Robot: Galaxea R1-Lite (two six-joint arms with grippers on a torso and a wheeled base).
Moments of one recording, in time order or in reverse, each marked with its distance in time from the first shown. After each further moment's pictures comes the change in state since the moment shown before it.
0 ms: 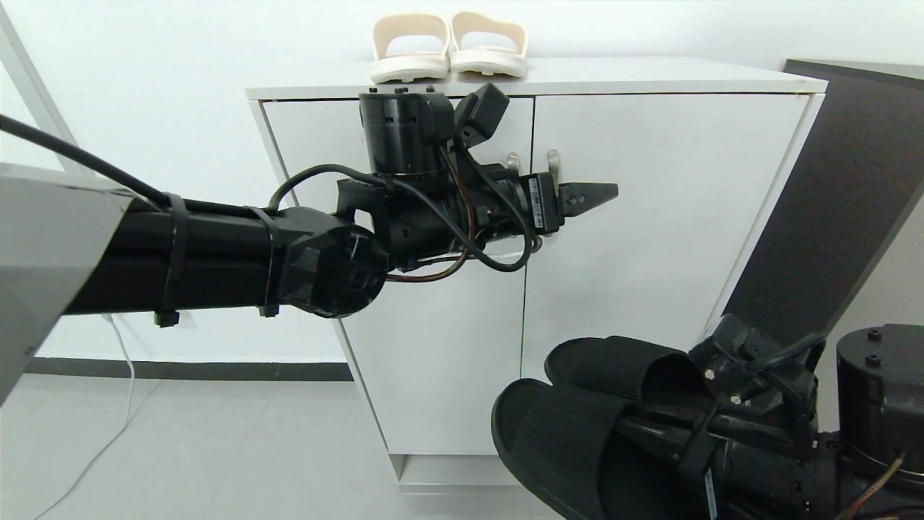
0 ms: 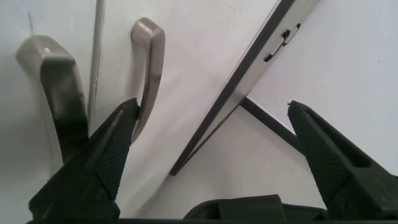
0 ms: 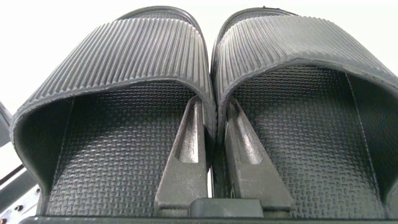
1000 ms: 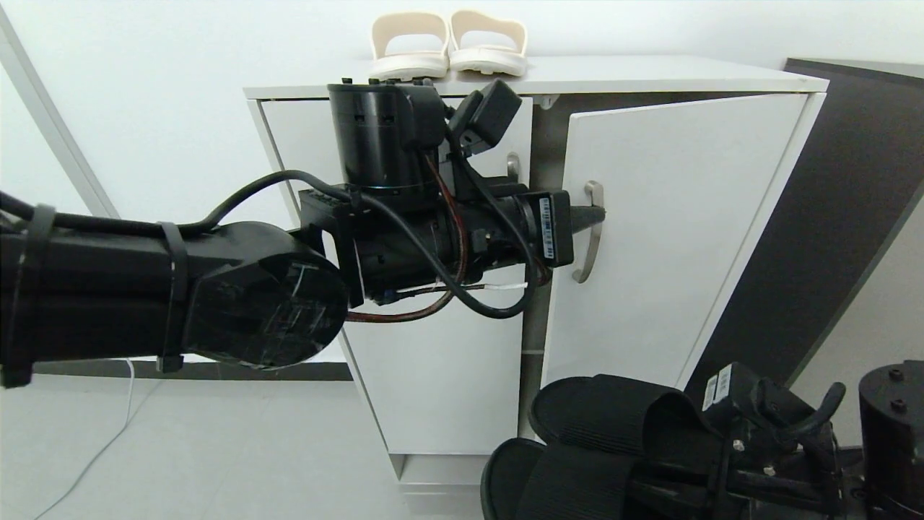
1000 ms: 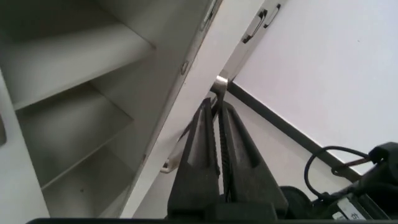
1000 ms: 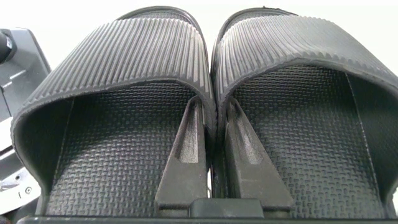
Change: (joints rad) left arm -0.099 -0.161 0.191 -0.011 0.015 0.014; right arm 0.036 -0.043 0.086 0.001 0.136 -0.051
